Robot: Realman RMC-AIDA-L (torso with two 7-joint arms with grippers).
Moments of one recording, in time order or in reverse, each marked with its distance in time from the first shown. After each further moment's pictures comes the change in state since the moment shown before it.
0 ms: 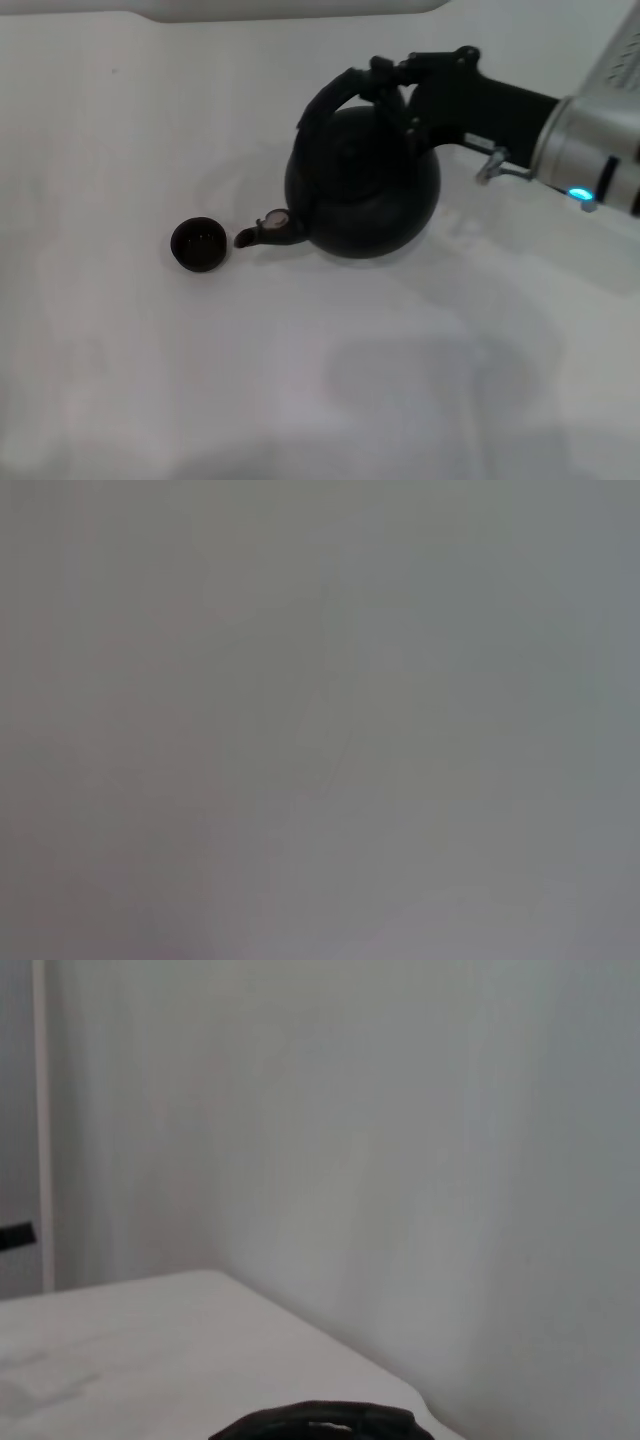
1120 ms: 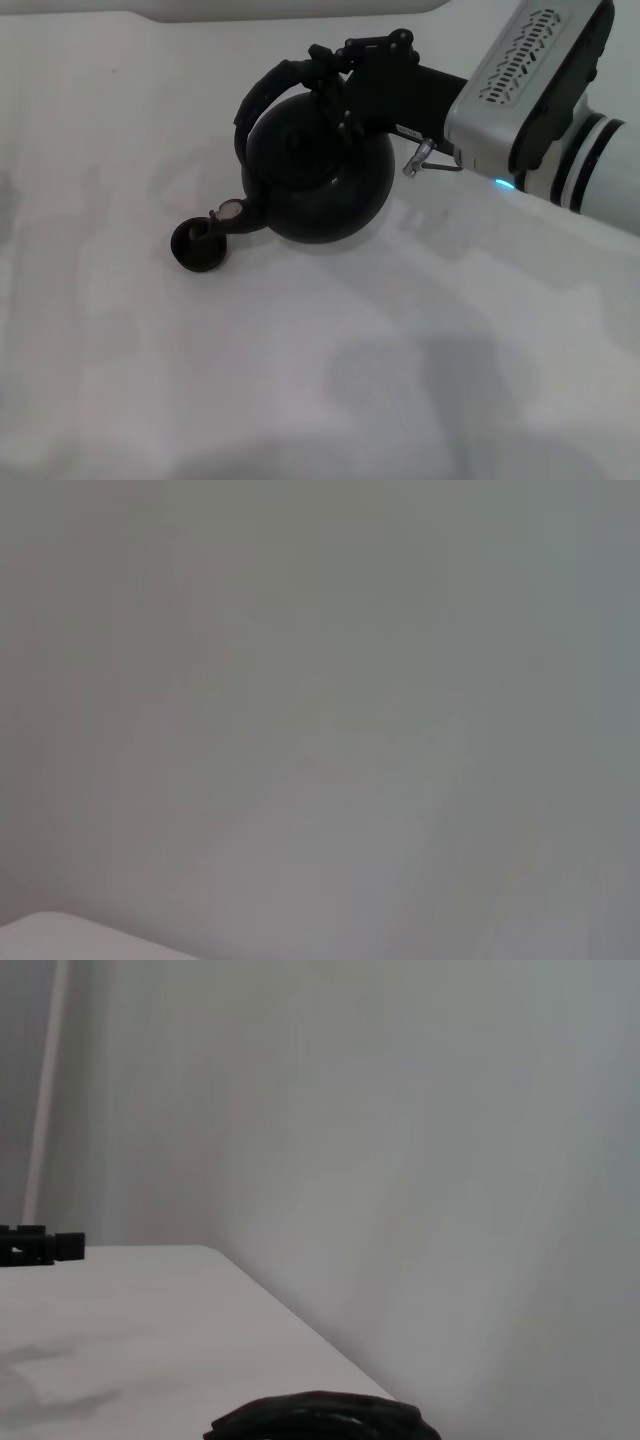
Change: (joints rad) left arm -0.010 0.004 0.006 0.030 0.209 0.066 0.011; right arm 0.060 0.001 -0.220 -0.099 0.014 -0.312 -0.062
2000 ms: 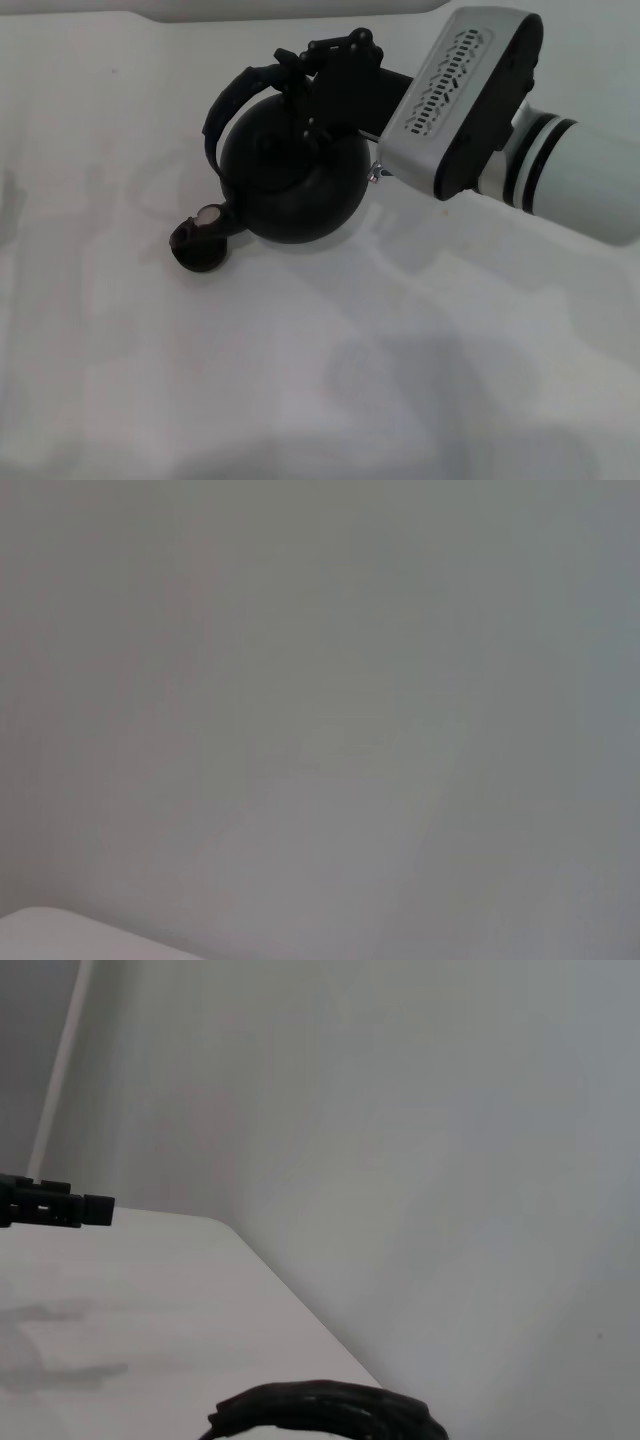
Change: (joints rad) left arm -0.005 -0.002 0.000 -0.007 0.001 0.000 0.000; right arm 0.059 0.002 -0.113 -0.014 0.004 -0.148 -0.079
